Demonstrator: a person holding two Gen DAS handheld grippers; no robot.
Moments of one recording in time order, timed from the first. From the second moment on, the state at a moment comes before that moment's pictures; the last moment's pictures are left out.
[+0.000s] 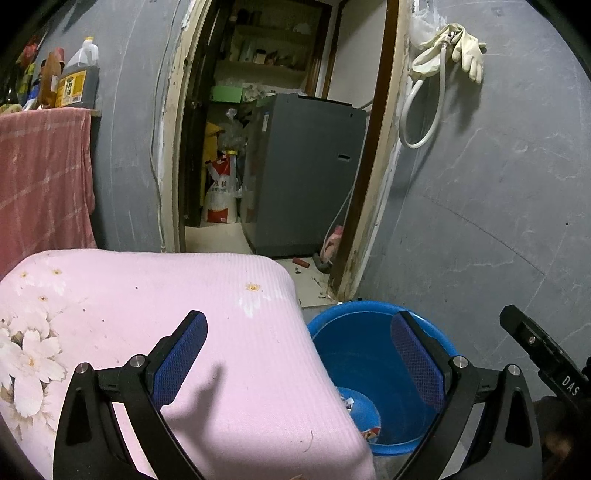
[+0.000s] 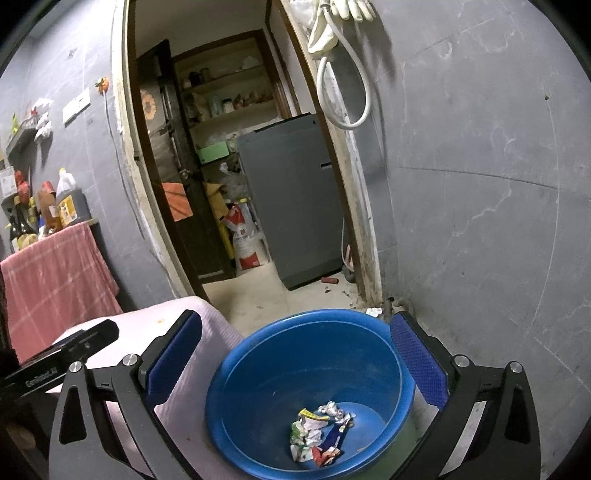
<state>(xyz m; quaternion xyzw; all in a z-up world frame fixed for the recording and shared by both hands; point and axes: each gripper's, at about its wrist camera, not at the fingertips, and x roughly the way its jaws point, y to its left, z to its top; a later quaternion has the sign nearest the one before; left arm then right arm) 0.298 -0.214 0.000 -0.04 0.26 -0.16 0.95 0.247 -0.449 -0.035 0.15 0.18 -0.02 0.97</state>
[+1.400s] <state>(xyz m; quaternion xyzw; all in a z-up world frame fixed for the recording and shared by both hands) 0.155 -0.115 0.053 -0.06 0.17 -0.15 0.97 0.090 -0.356 0.037 0.06 0.09 -0.02 0.99</state>
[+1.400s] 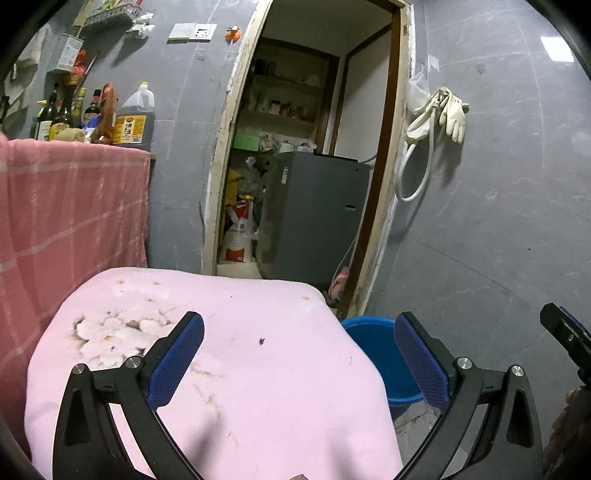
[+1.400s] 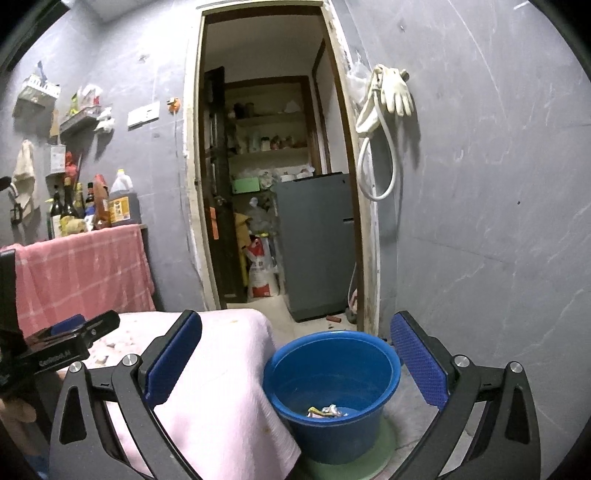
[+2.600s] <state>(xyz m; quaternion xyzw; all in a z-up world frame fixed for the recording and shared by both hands) 0.056 -0.089 -0.018 -0.03 0.13 -0.11 0.99 0.019 -0.304 -0.035 0.03 0.09 -0.07 0.99</state>
